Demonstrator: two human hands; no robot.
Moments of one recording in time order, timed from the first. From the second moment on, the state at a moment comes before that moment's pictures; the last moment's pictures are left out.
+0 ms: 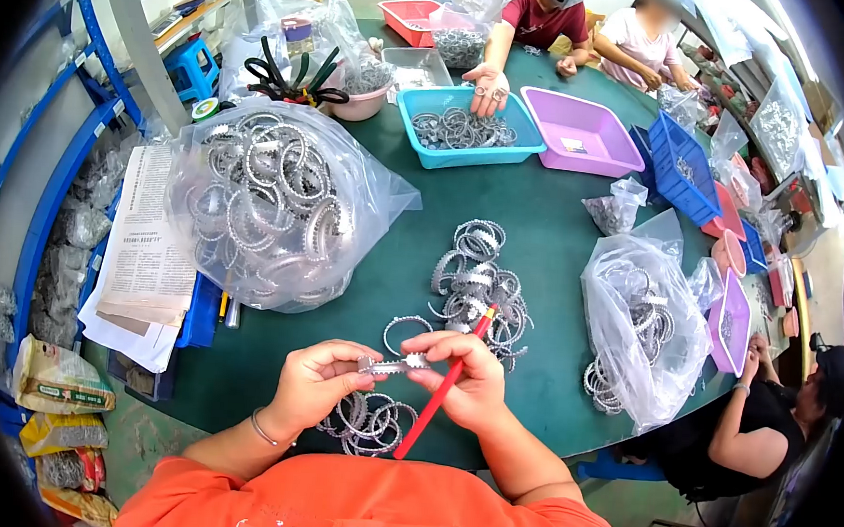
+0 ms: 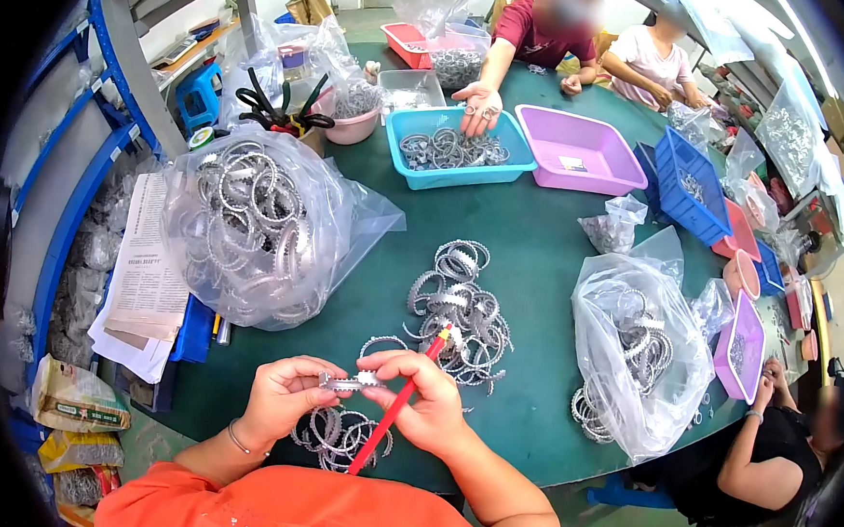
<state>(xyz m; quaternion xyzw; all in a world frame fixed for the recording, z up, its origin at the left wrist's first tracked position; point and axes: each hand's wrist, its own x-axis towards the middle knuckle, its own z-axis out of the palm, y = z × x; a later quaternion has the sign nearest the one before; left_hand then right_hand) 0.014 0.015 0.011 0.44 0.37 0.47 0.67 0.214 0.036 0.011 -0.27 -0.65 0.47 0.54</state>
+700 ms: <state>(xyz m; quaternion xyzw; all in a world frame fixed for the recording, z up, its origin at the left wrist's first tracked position) 0.018 0.018 0.009 0.42 0.34 0.51 0.67 0.220 -0.006 0.206 0.43 -0.53 0.34 0.65</state>
